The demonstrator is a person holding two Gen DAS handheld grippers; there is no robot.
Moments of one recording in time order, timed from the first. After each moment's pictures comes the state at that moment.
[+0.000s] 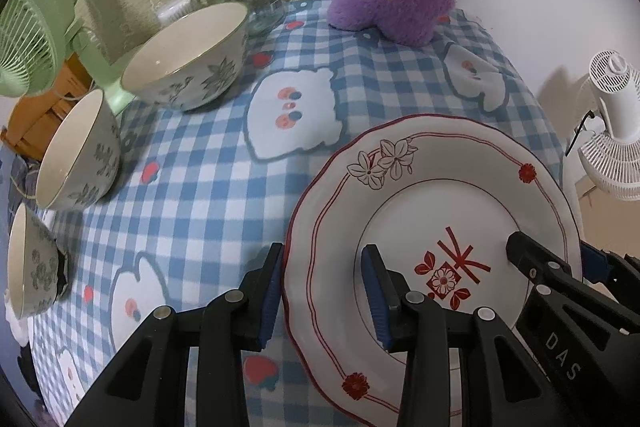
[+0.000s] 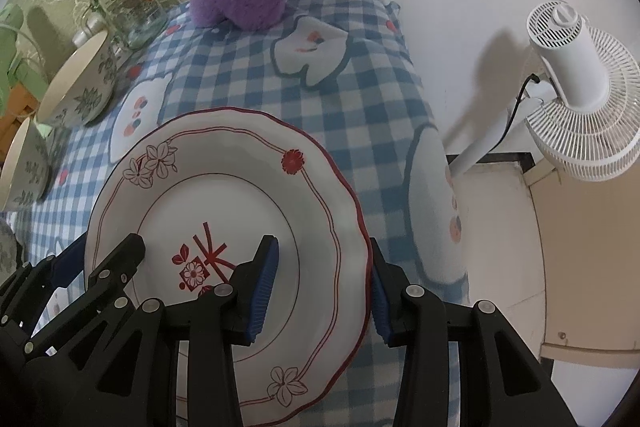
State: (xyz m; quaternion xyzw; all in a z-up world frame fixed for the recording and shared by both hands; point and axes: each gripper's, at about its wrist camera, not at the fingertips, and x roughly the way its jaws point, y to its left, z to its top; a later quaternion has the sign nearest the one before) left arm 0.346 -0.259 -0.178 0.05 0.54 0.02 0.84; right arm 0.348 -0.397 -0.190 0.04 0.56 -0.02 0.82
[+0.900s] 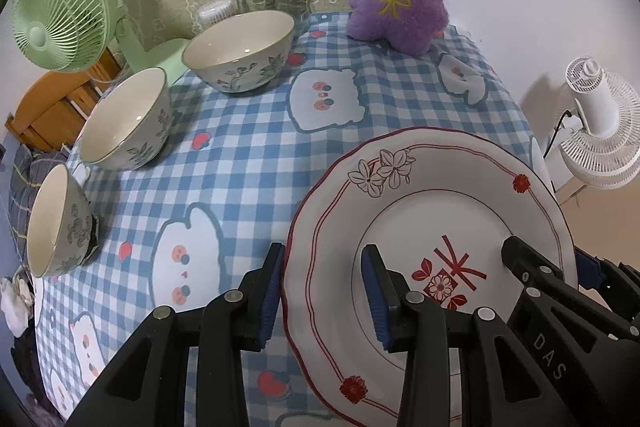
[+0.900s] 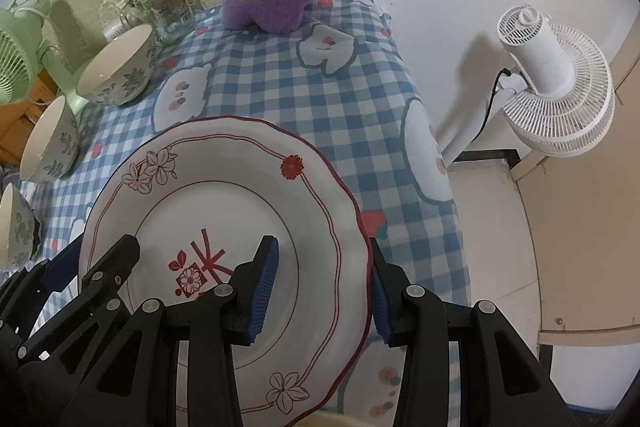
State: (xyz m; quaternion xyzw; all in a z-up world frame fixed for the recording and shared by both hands) left arm 0.283 -0.232 -0.144 0.03 0.52 0.01 0.85; right arm 0.283 -0.365 -0.152 0.04 0.54 -0.04 0.84
